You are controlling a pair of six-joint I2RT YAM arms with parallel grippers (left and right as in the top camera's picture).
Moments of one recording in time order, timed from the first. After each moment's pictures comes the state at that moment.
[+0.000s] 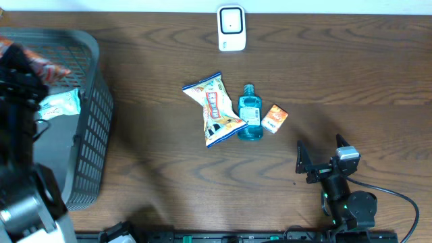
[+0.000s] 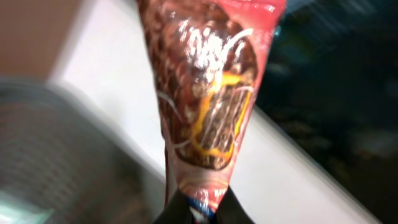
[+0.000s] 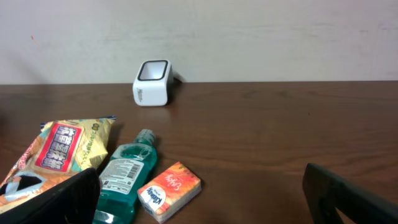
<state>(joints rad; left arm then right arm) 0.47 0.92 1.29 -0.37 0.33 -0.67 0.07 0.01 0.01 -0.06 -0.13 0.10</state>
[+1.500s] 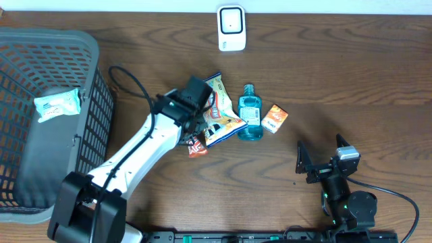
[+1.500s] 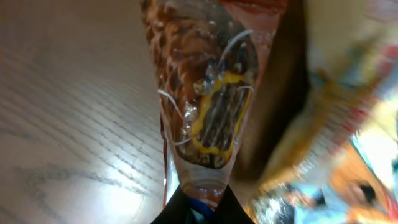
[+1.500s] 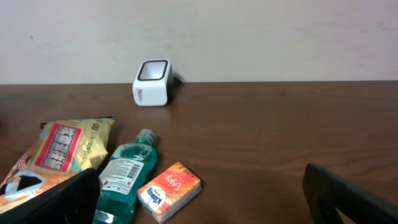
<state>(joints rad) -0.50 1.61 1.10 -0.82 -0.14 -1.06 0.07 0.01 0.01 -0.06 -0.13 0.10</state>
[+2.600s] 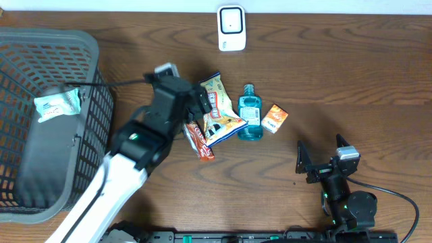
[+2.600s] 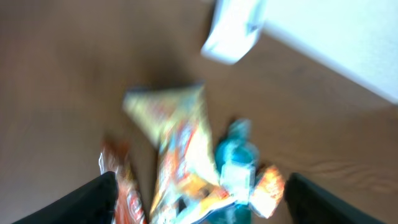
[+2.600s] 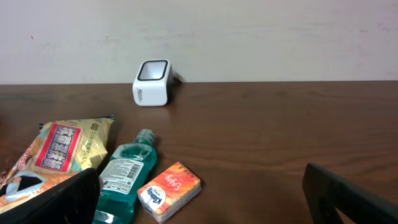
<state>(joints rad) -0.50 1.20 1.09 -0.54 -0.15 -0.73 0.07 0.01 0.01 -0.06 -0.13 0.10</state>
